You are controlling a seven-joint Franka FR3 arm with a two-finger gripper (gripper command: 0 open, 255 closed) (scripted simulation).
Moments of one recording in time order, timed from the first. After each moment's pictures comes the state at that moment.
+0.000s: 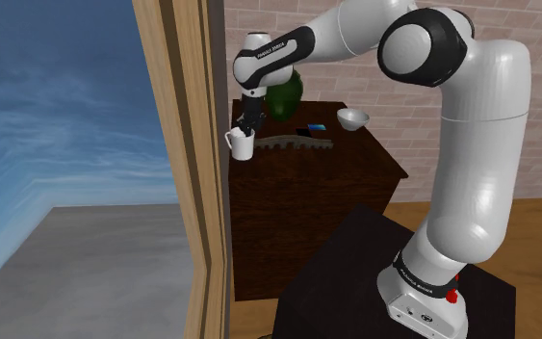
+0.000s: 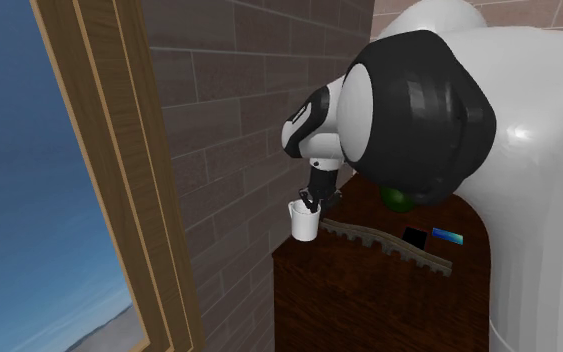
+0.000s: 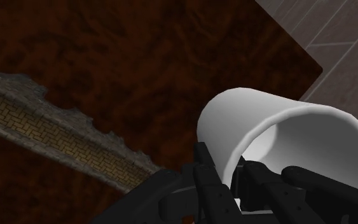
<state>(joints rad) -0.06 0.39 -0.02 -1.71 0.08 2.10 -0.04</state>
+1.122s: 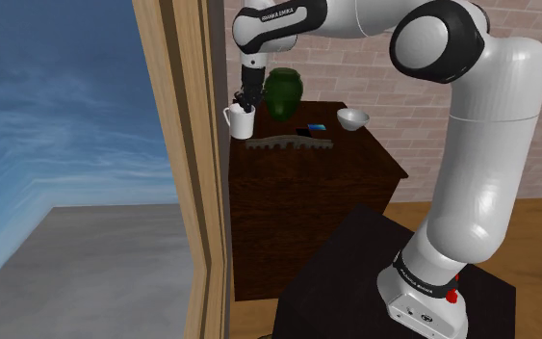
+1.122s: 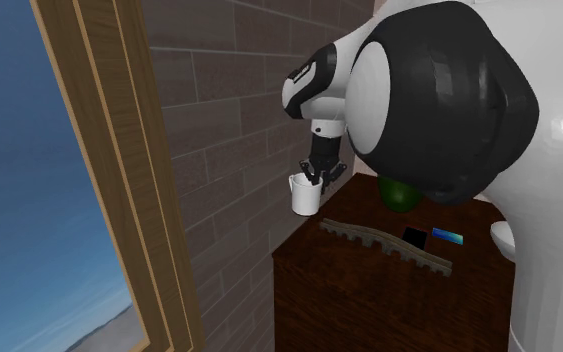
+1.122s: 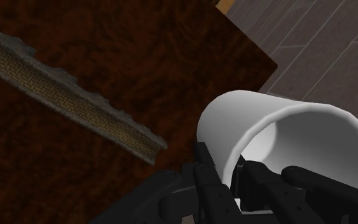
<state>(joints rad) -0.06 0.32 -0.02 -1.57 0.07 1.89 -0.02</state>
